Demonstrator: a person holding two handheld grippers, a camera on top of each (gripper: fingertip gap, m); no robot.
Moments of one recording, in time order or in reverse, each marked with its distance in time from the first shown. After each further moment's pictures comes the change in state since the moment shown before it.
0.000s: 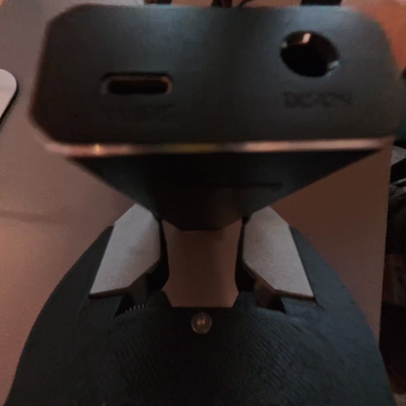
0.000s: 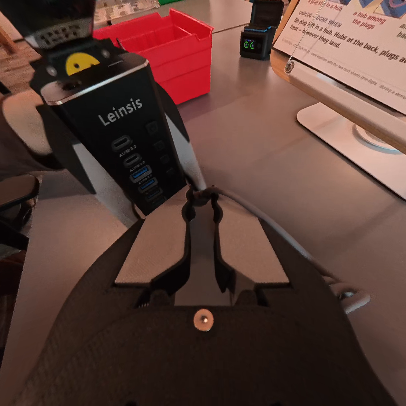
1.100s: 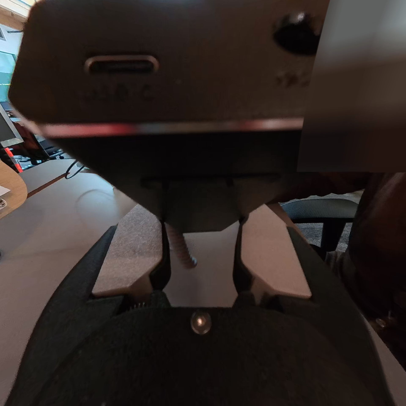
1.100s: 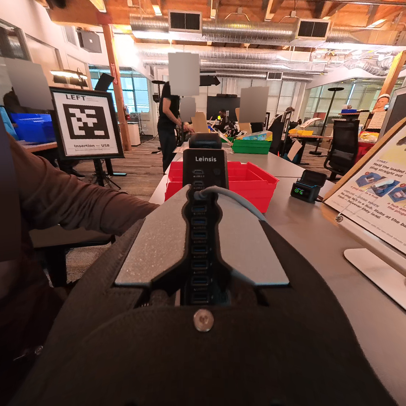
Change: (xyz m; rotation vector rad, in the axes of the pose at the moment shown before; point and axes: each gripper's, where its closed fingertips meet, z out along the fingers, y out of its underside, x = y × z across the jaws) left arm 0.053 -0.069 -0.059 0.796 0.292 0.176; right arm -0.094 -0.087 -0.055 0.542 -0.294 -0.194
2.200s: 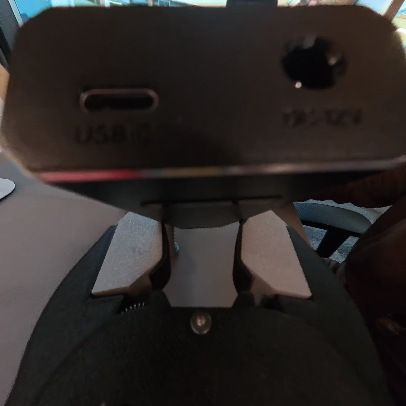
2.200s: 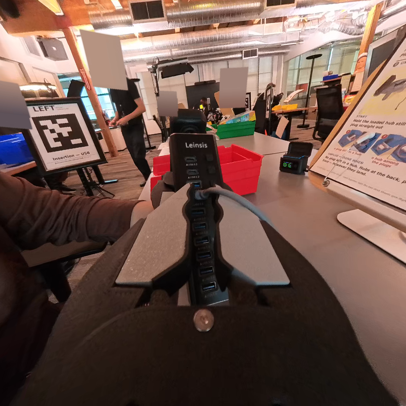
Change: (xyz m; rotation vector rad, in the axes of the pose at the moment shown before) left arm -0.024 0.018 -0.005 -0.153 -0.148 -0.192; right arm 0.029 0.022 -0.001 -0.044 0.102 0.142
